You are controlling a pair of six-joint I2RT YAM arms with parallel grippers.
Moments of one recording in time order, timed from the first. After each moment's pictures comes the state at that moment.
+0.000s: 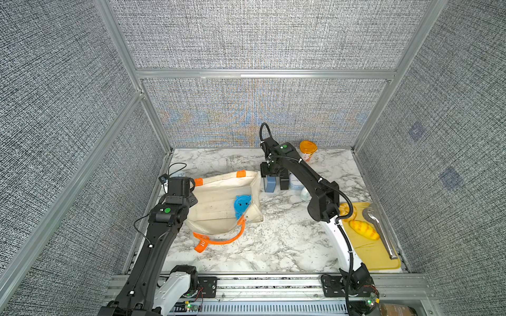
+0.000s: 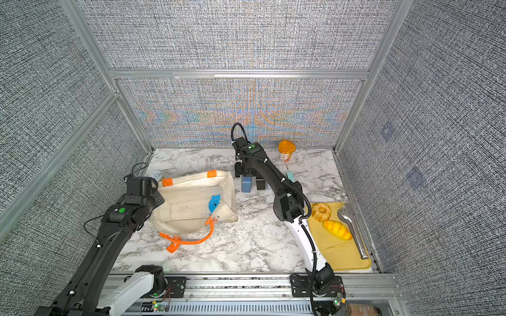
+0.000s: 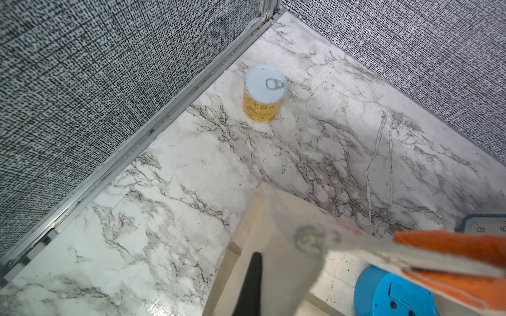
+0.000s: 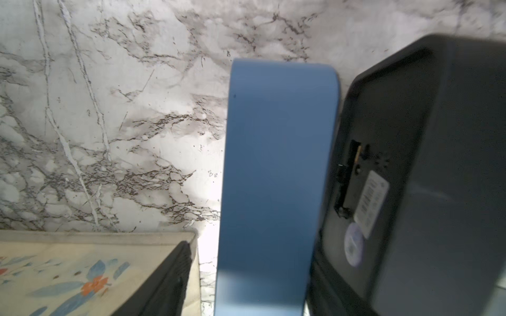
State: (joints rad) left arm -0.12 0.97 0.93 -0.78 -0.33 -0.61; right arm 0.57 2.49 2.56 -1.29 0.08 0.42
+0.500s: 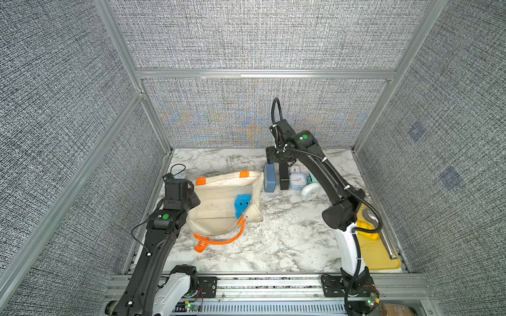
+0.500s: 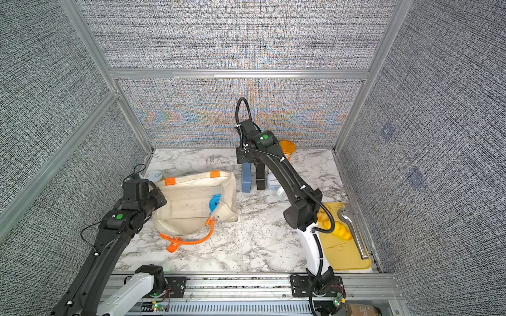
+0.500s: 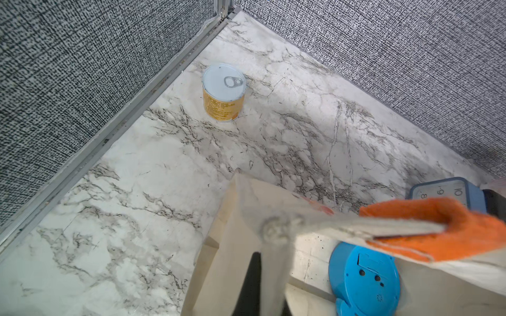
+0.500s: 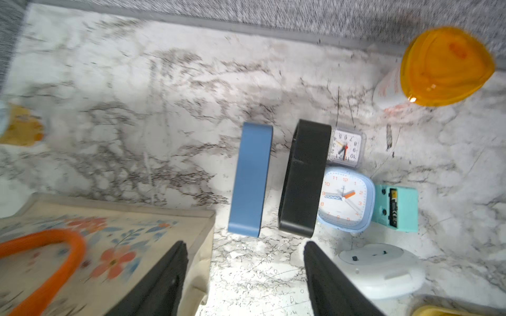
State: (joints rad) left arm -0.12 0.90 0.90 -0.72 -0.19 -0.55; right arm 0.63 2.14 2.52 -1.27 0.18 0.32
